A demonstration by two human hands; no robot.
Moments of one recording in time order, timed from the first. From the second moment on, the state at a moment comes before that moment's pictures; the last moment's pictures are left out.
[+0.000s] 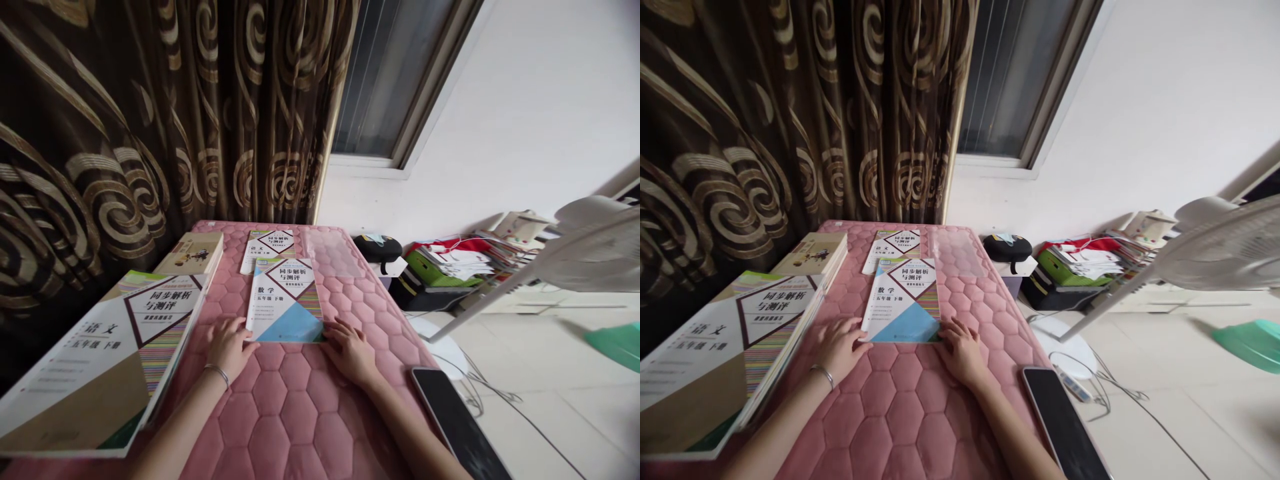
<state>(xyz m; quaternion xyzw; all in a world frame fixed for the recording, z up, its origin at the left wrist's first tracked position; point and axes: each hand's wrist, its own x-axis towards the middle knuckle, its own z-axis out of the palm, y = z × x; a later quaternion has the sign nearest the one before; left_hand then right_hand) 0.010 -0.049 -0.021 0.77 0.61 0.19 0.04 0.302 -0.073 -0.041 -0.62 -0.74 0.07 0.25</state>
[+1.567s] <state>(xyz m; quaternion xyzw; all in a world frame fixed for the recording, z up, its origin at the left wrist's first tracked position) 0.012 -0.004 0.005 0.61 0.78 0.02 0.14 0.280 0.018 -0.017 -0.70 -0.57 0.34 0.26</state>
